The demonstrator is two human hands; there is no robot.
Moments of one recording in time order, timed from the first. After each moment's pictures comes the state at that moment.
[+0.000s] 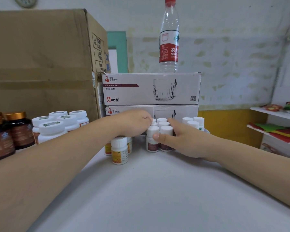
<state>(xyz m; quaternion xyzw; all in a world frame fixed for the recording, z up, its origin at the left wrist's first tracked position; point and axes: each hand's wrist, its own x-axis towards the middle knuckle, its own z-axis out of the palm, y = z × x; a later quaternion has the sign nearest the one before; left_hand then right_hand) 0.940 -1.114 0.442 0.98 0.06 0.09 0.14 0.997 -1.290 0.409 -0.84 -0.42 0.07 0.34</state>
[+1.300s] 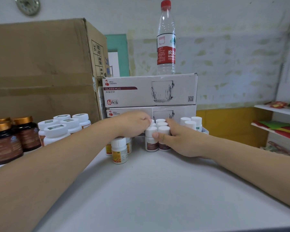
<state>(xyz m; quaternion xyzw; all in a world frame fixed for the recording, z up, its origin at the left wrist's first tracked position) 0.939 -1.111 0.442 0.99 0.07 0.09 0.12 0.994 -1.293 0.412 -0.87 -0.41 0.04 0.28</state>
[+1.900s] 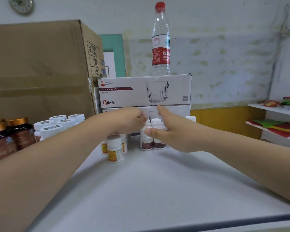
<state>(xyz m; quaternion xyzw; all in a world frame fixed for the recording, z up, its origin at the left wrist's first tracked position) 0.931 -1.128 0.458 0.99 0.09 0.09 0.04 0.965 -1.302 0.440 -0.85 -0.45 0.01 0.26</state>
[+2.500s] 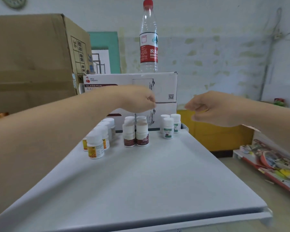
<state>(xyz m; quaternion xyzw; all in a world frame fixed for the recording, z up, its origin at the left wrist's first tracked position) 0.952 -1.187 0.504 1.00 0.05 0.07 -0.01 1.036 -1.396 0.472 -0.91 -0.39 -0.06 0.16</state>
